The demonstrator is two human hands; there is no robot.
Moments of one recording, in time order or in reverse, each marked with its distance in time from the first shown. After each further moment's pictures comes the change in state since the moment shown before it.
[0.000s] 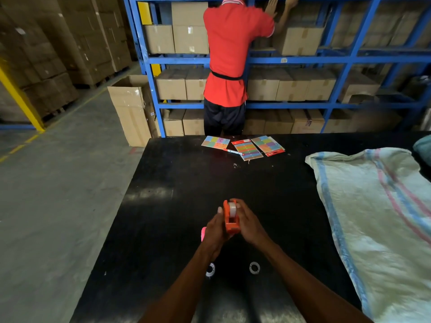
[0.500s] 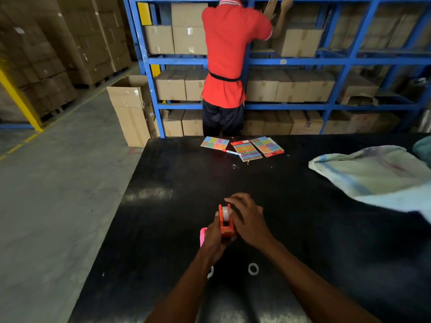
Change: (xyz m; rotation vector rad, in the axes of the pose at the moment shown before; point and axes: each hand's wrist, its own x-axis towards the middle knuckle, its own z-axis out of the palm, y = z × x) left_hand -0.003 -0.006 0.005 -0.172 0.125 -0.069; right_hand -0.006 -0.008 -0.010 -0.598 0.164 -0.462
